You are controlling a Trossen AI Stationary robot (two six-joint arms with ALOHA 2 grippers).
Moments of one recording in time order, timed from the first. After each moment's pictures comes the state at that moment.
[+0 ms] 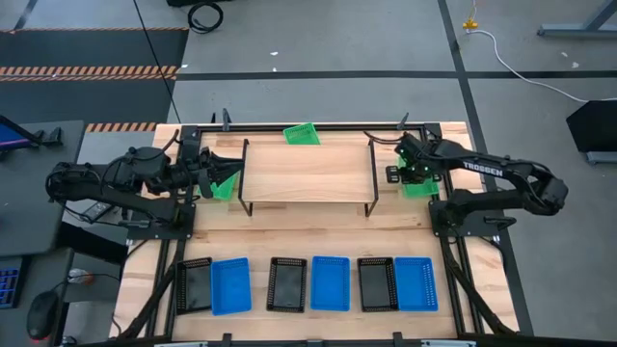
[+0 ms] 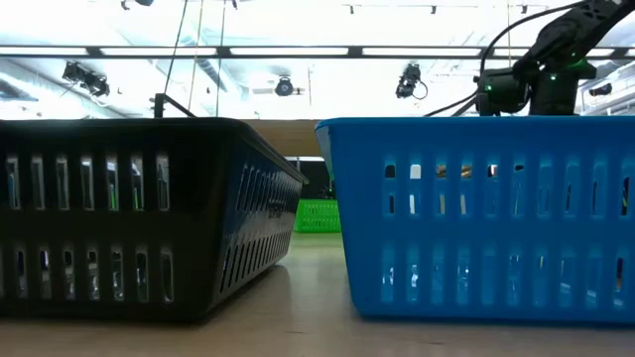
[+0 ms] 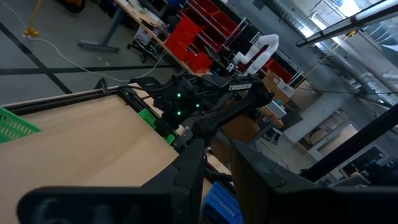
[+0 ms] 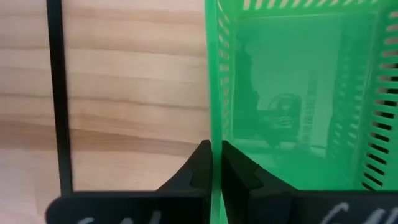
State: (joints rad) left arm -0.12 0.72 0.93 -0.25 -0.41 -0.74; right arm -0.72 1.07 0.58 -0.83 0.00 0.81
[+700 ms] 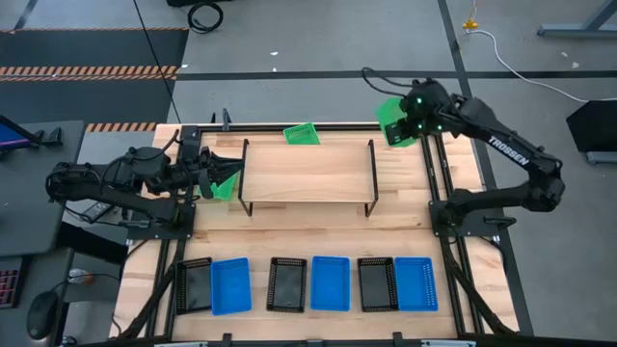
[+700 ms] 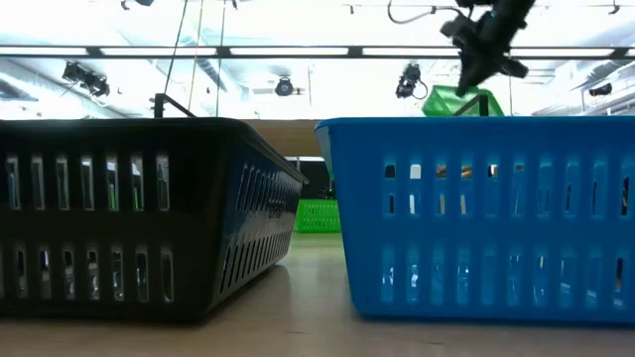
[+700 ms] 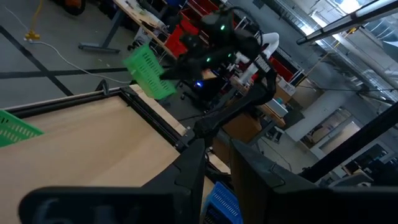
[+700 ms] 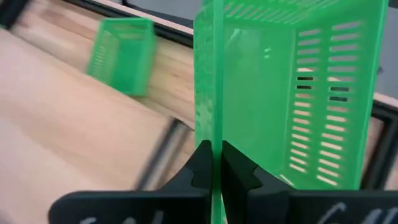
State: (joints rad) left arm -0.12 0.72 0.93 -0.25 -0.41 -0.71; right arm -0.71 1.13 1.27 -1.05 0.02 0.43
